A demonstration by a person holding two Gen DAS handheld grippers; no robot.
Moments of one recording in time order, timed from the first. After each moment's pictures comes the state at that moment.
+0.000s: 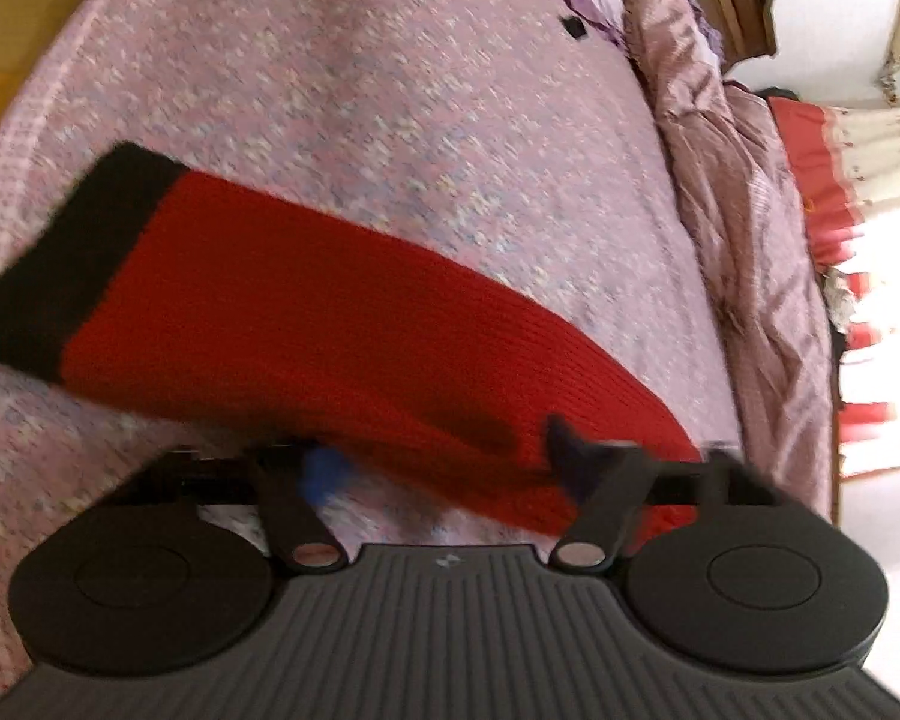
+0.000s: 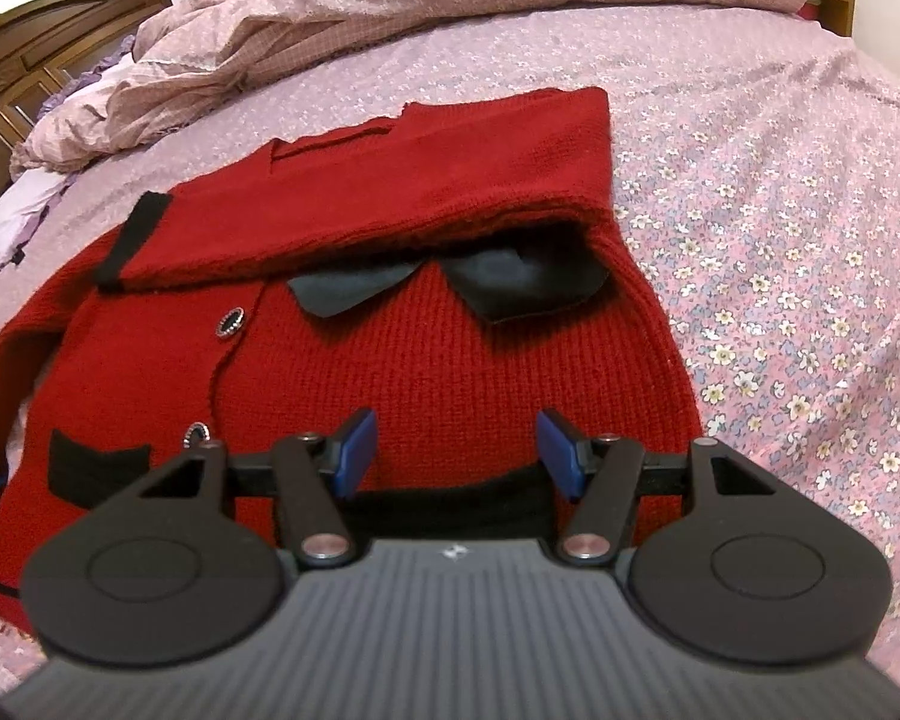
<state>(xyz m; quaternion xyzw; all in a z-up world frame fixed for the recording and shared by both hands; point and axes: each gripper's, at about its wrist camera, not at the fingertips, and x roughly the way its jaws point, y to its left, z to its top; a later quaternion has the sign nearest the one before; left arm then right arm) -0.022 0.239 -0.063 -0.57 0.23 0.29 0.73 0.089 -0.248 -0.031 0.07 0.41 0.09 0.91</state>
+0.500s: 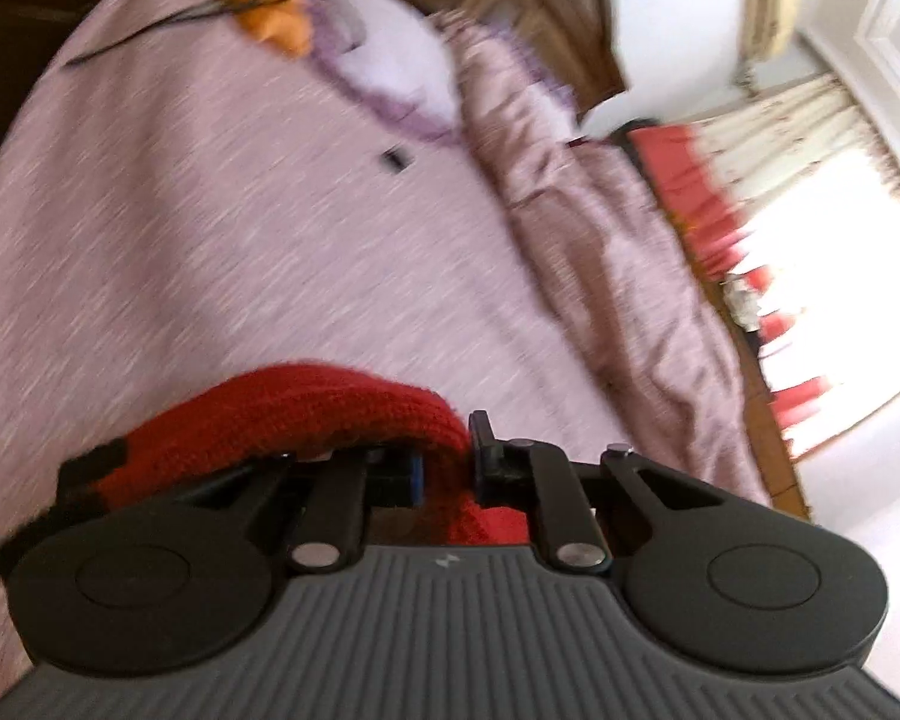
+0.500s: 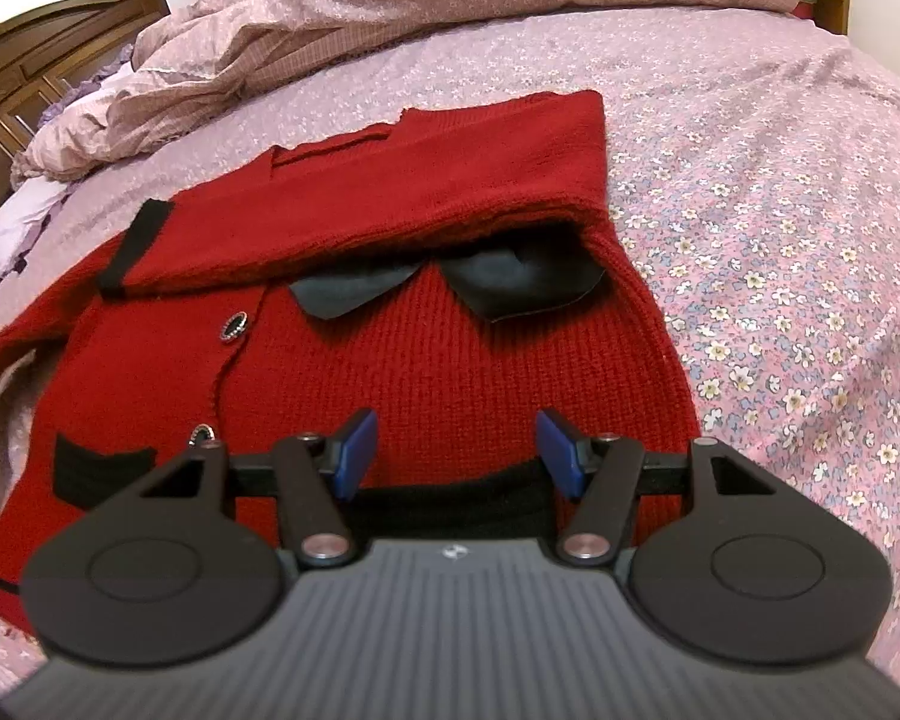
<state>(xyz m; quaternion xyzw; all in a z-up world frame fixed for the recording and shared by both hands) -0.007 0.277 0.029 -0.48 0.13 0.23 0.84 0.084 -0.251 -0.029 0.08 0.40 0.10 0.91</state>
